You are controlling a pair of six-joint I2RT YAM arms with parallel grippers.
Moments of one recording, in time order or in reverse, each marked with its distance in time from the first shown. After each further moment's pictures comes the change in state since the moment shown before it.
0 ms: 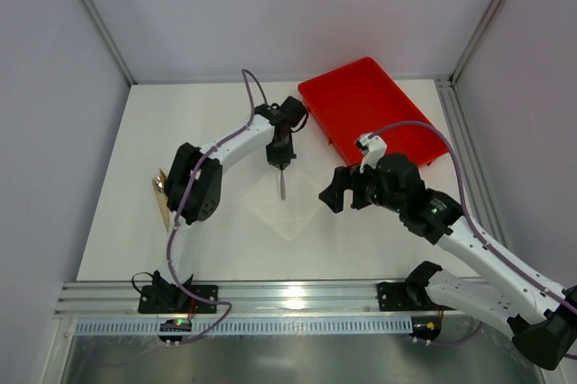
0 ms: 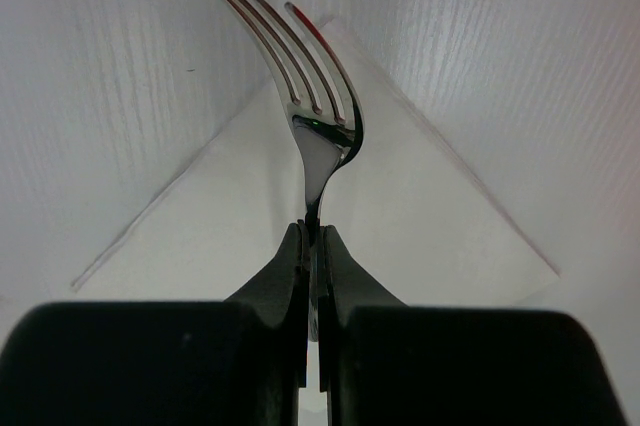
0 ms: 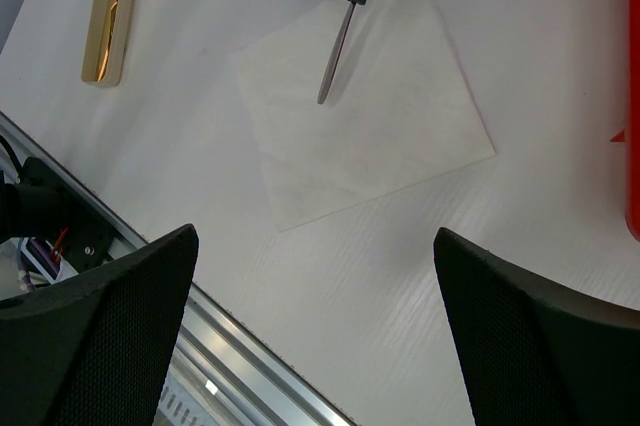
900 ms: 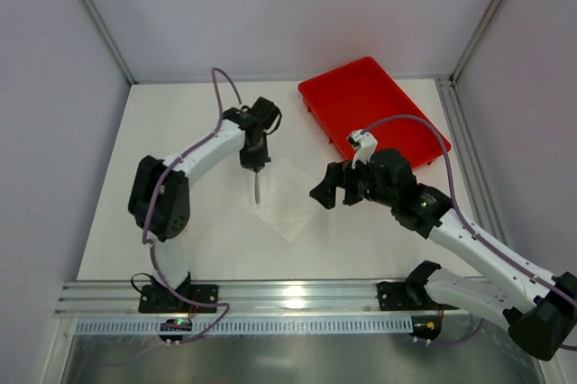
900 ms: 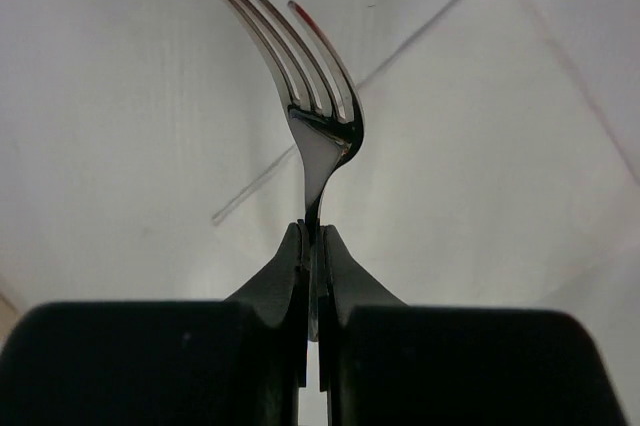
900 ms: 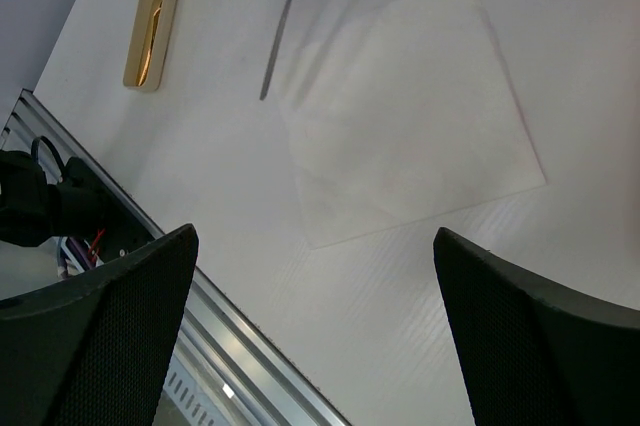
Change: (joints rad) left arm 0.106 -0.336 -0.329 0.018 -0.048 0.098; right arm 0.002 0.078 -0.010 0.118 -0.079 0.032
